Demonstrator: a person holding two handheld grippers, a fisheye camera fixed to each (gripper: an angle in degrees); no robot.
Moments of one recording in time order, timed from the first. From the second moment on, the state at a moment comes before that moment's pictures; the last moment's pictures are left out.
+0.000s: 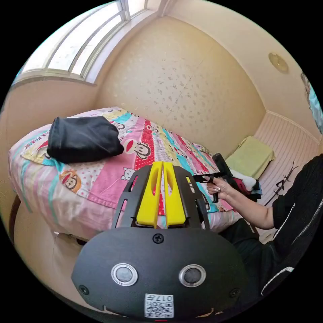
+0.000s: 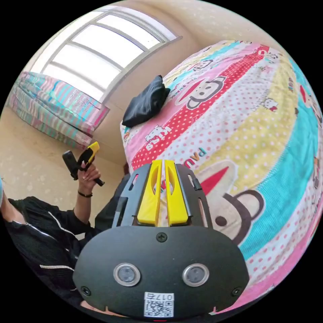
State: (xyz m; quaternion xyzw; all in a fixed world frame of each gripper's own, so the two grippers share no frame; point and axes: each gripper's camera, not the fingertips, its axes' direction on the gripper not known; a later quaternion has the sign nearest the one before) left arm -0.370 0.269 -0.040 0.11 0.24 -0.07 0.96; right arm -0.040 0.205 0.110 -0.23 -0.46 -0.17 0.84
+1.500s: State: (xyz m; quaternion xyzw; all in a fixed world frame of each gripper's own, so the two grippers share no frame) left arm 0.038 0.100 -0.019 0.13 0.57 0.09 0.80; right arm 0.349 0.179 -0.139 0.09 -0.75 -0.07 0.66
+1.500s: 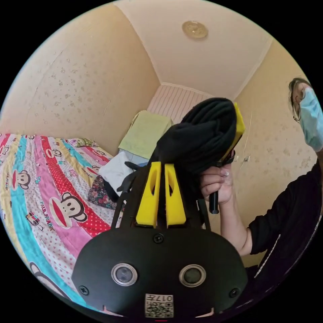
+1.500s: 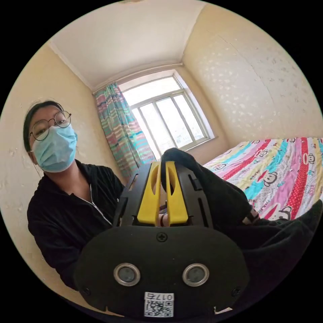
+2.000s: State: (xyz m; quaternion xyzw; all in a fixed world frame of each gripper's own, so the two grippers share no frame) left arm -0.269 0.146 -0.059 0.23 0.48 -0.13 0.84; right arm 0.137 0.270 0.024 -0.04 -0.58 -0.05 0.81
